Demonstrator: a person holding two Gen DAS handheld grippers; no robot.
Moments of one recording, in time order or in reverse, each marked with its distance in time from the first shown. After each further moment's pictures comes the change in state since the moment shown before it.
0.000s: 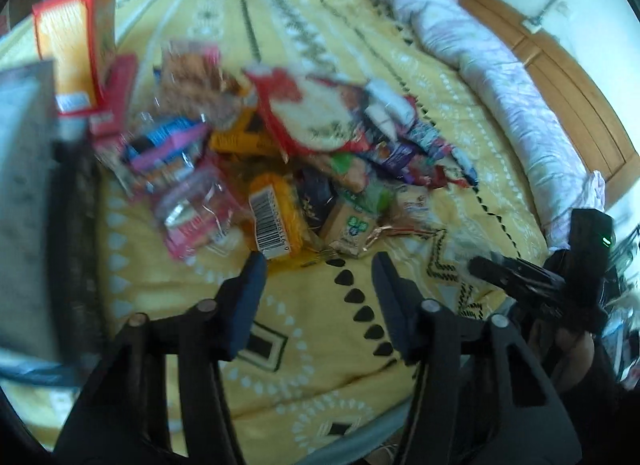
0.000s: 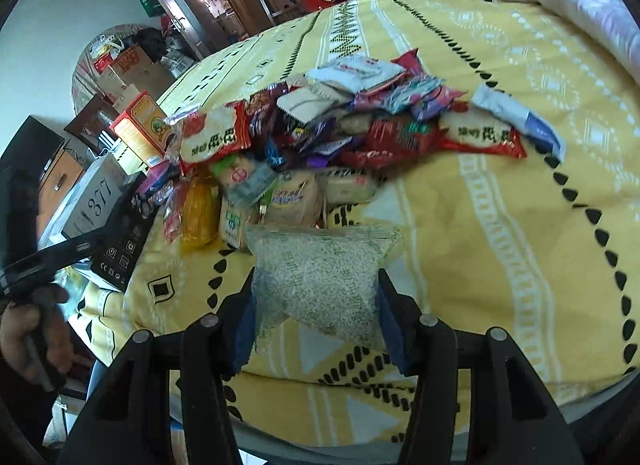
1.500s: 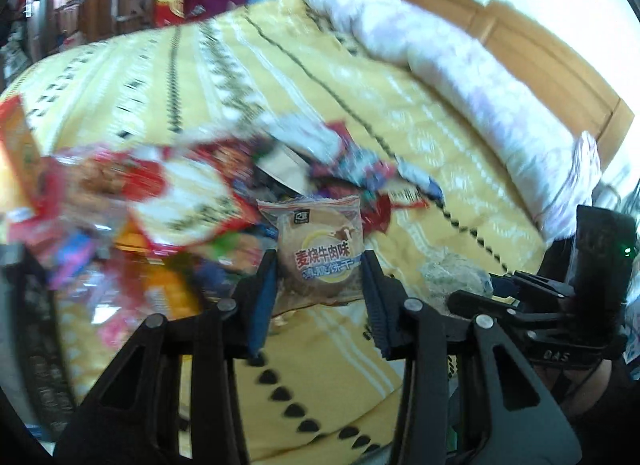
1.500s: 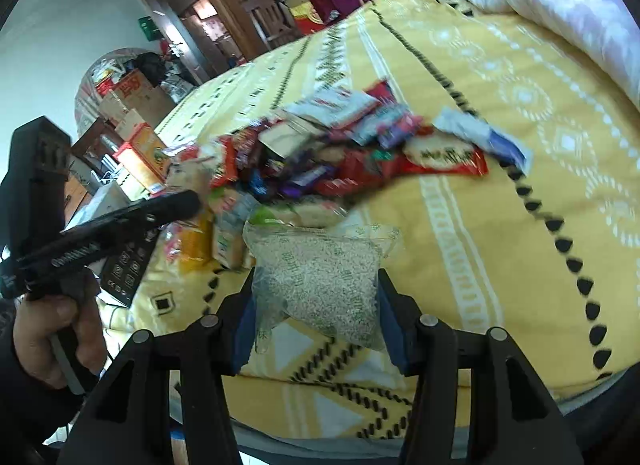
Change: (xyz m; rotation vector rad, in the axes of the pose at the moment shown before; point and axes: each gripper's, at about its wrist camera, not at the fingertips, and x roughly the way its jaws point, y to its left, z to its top) left arm -0.007 -0.092 0.028 0.198 -0.141 -0.014; right arm -0.037 -0.024 0.006 0.020 -0.094 0.011
